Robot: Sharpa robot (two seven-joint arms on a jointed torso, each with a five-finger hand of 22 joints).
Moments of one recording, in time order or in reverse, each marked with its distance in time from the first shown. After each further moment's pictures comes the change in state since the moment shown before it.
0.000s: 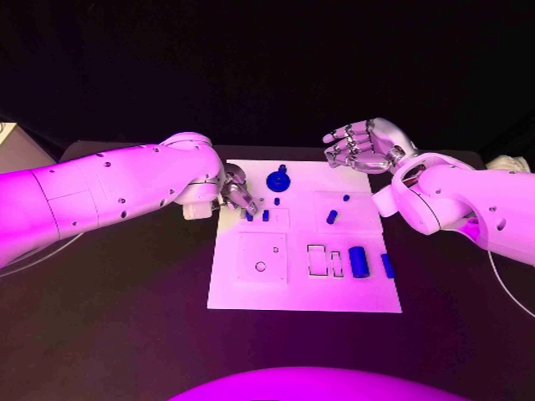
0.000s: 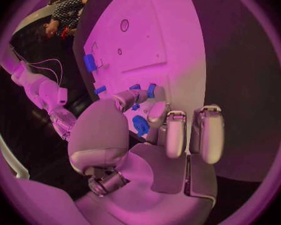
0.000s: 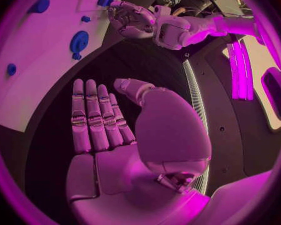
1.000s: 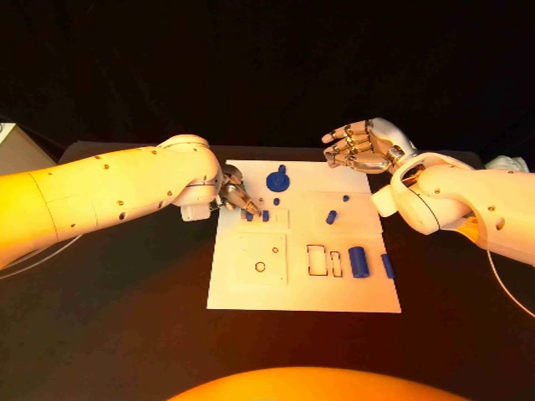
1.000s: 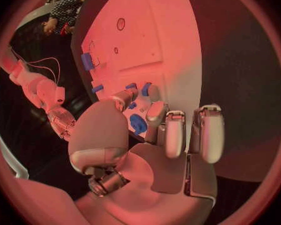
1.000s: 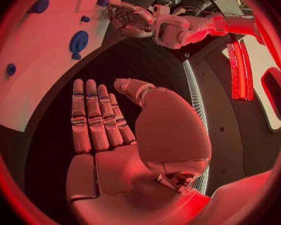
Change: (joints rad) left arm -0.005 -0.004 -0.003 -0.003 -0.003 -0.020 -0.007; left_hand -0.031 -0.051 -0.233 0.107 -0.309 0.014 -0.026 -0.016 -0.019 -0.007 -0.009 -0.011 0.016 0.000 -0.008 0.000 0.000 0.000 0.000 0.000 -0.010 0.000; right arm 0.000 0.000 0.000 0.000 0.000 0.001 0.000; right_hand 0.000 0.000 0.000 0.000 0.000 0.000 0.000 0.000 0.000 0.000 0.000 0.000 0.000 0.000 0.000 0.000 -0.002 0.000 0.000 0.000 0.000 -0.005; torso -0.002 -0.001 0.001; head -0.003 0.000
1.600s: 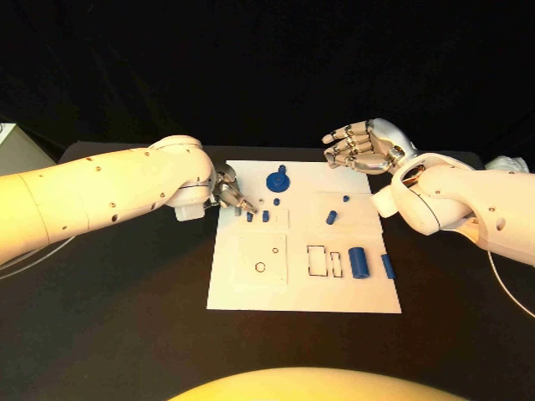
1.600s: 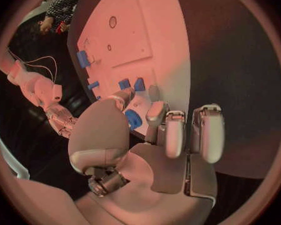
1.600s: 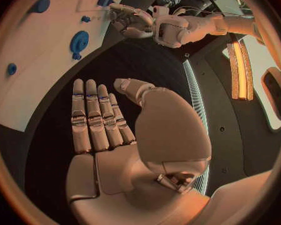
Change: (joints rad) left arm -0.002 -0.032 0.003 0.014 -0.025 -0.037 -0.001; left_hand 0.034 0.002 -0.052 0.052 -0.074 -0.003 0.003 0.000 0.000 -0.001 0.001 0.000 -0.001 0.000 0.000 0.000 0.001 0.000 0.000 0.000 -0.004 0.000; right arm 0.000 -0.001 0.000 0.000 0.000 0.002 0.000; right_hand 0.000 0.000 -0.003 0.003 0.000 0.000 0.000 0.000 -0.001 0.000 0.000 0.000 0.000 0.000 0.000 0.000 -0.001 0.000 0.000 0.000 0.000 -0.002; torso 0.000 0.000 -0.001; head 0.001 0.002
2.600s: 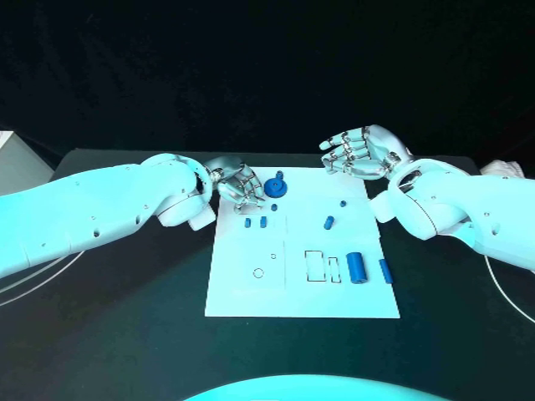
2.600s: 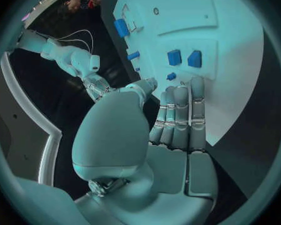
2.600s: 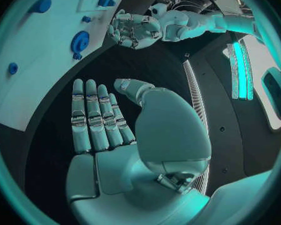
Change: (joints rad) left arm -0.045 -0.055 0.009 0.050 0.155 -0.305 0.454; left_hand 0.427 -0.016 0.073 -0.032 0.001 -0.252 0.123 -0.104 -0.158 -0.520 0.127 -0.474 -0.571 -0.416 0.108 -0.550 -0.467 0.134 -0.487 0.094 -0.736 -0.445; right arm -0.002 -0.005 0.000 0.000 0.000 0.001 0.000; right_hand -0.003 0.003 0.000 0.000 0.000 0.000 0.000 0.000 0.000 0.000 0.000 0.000 0.000 0.000 0.000 0.000 -0.004 0.000 0.004 0.004 0.000 -0.010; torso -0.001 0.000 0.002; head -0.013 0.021
